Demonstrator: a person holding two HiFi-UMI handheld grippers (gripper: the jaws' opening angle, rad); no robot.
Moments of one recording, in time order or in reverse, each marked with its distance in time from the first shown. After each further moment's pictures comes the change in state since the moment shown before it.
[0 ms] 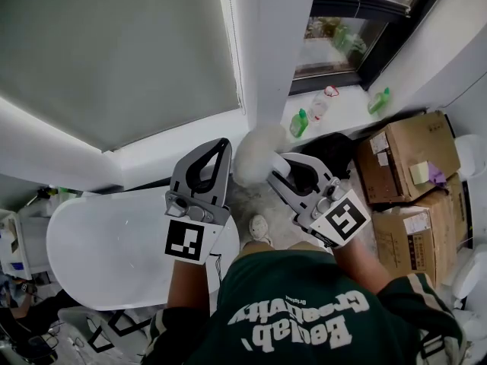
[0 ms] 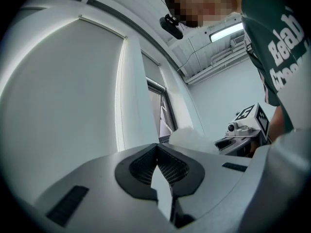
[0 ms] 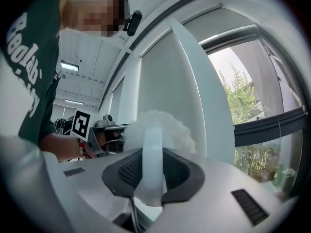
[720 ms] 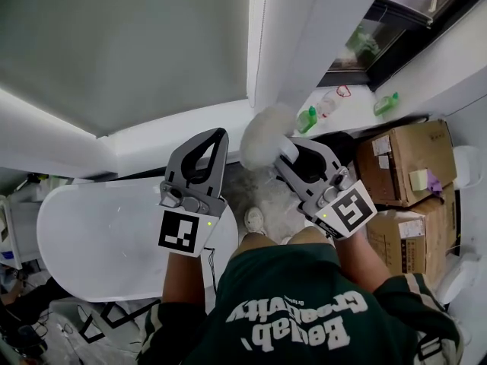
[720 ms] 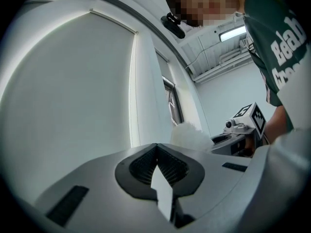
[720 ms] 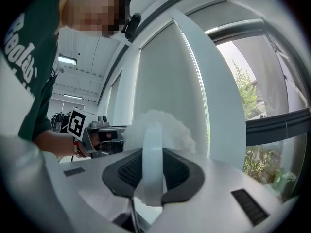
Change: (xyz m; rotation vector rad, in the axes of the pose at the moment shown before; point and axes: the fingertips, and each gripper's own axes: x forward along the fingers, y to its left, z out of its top) left arm -0.002 0.058 -0.035 -0.066 0.026 0.044; right arm 0.054 -0.022 -0.008 -0.033 0.038 0.004
